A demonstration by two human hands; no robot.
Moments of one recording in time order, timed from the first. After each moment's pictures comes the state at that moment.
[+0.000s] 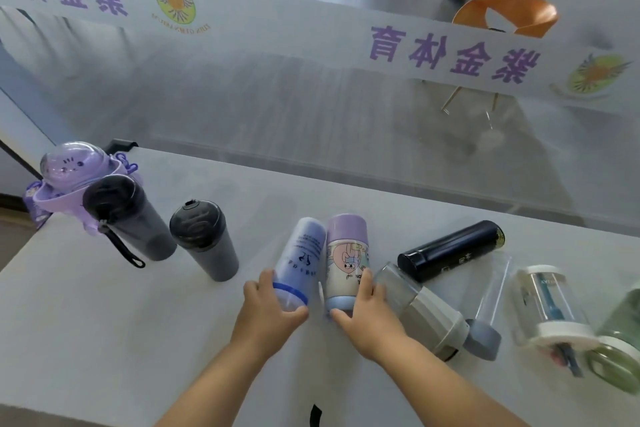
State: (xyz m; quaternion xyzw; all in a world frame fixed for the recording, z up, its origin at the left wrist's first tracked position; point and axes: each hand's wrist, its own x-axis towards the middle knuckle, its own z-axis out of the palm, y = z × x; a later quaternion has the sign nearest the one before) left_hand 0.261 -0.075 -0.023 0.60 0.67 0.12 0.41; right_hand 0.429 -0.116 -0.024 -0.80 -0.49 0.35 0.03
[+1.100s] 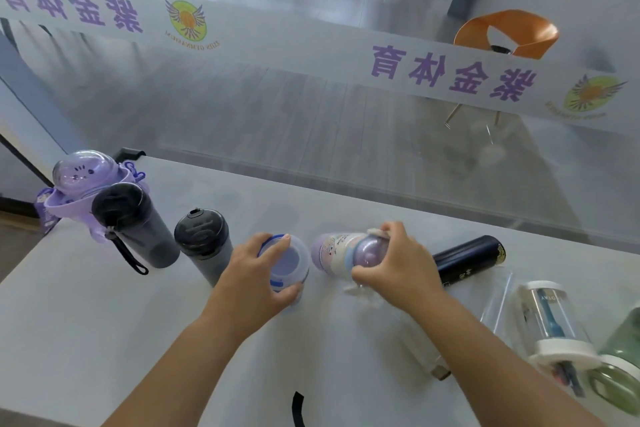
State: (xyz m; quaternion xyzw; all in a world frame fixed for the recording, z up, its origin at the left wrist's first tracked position) left_hand 0.242 -0.048 0.042 0.80 0.52 0.22 0.22; right_hand 0.463 -0.078 0.068 -0.80 -0.54 0.20 0.18
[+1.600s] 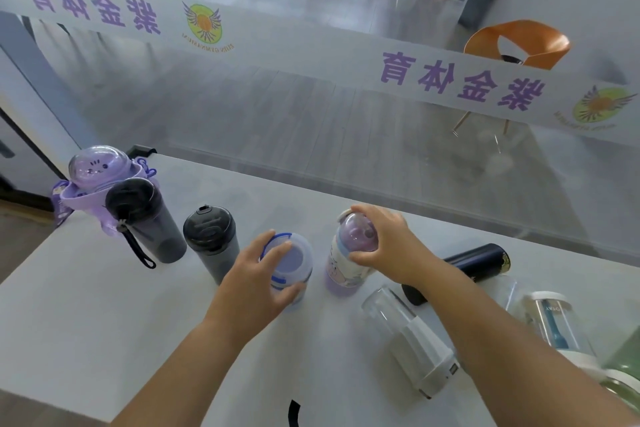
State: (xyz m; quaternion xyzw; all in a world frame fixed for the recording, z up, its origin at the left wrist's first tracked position) left_hand 0.238 -0.056 0.039 0.78 0.53 0.23 0.23; right_hand 0.474 -0.047 0.076 -0.68 -0.66 0.28 0.18
